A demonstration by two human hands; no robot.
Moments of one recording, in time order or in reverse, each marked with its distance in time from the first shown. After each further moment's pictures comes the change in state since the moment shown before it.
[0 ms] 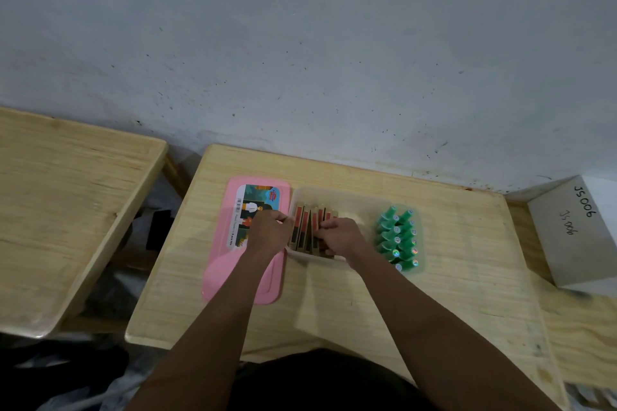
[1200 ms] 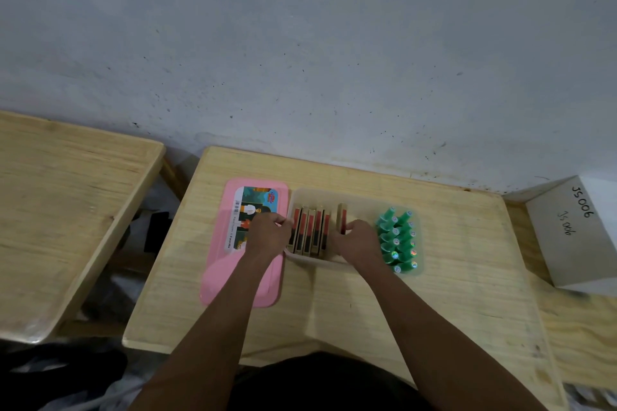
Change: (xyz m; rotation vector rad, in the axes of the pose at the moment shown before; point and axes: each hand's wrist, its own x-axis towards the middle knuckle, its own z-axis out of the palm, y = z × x) left_hand 0.002 -0.003 0.003 -0.024 0.002 0.006; right_hand -0.003 0.016 -0.021 -0.338 0.240 -0.100
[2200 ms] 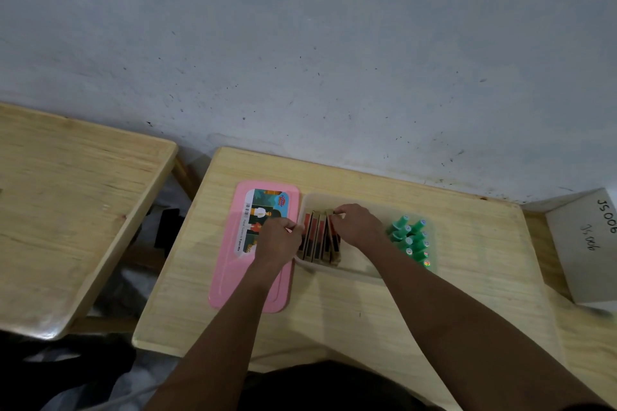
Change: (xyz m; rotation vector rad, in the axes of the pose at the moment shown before) left_hand 0.001 0.000 0.001 -0.014 -0.009 -0.035; right_hand 0.036 -0.041 -0.008 -0.373 -0.173 -0.212
